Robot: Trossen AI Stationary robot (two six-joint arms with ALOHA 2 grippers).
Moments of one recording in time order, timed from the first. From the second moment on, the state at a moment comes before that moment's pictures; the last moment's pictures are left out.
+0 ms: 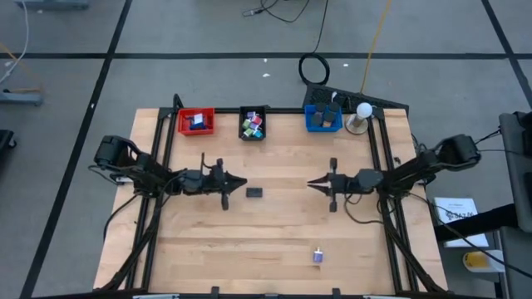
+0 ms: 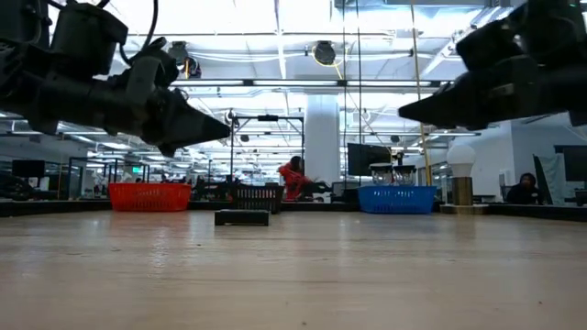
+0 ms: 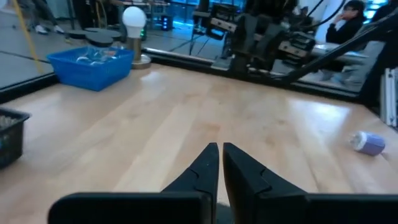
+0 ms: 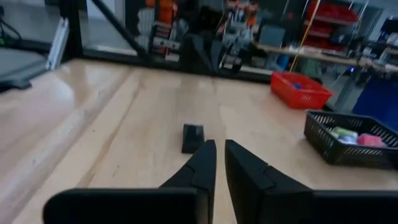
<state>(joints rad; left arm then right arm) -0.12 1.60 0.21 1.28 -0.26 -0.18 0.16 1.26 0.08 1.12 0.21 -0.11</state>
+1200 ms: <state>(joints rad) -0.09 1.65 0.80 -0.02 -0.16 -0.11 0.16 1.24 0.02 1.20 0.20 -0.06</state>
